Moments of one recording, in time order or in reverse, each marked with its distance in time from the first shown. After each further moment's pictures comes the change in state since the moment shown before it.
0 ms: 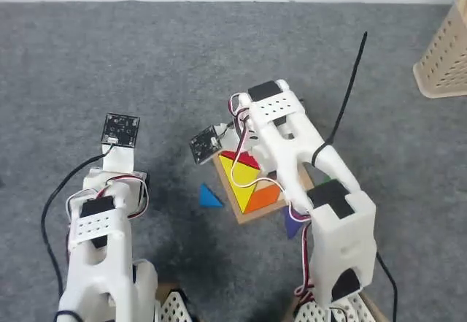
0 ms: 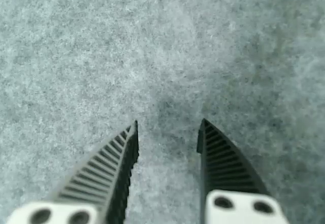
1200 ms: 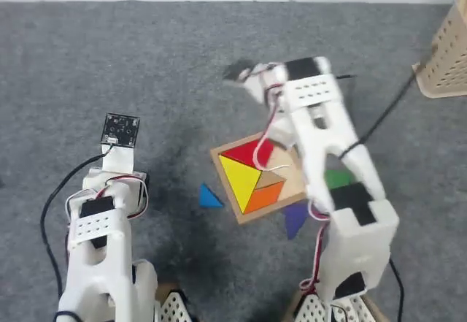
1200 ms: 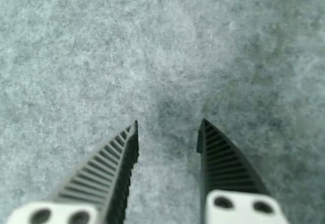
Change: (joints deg) left arm 0.0 0.0 0.0 0.0 -0.1; right arm 10.9 -6.2 -8.5 3.1 -44.7
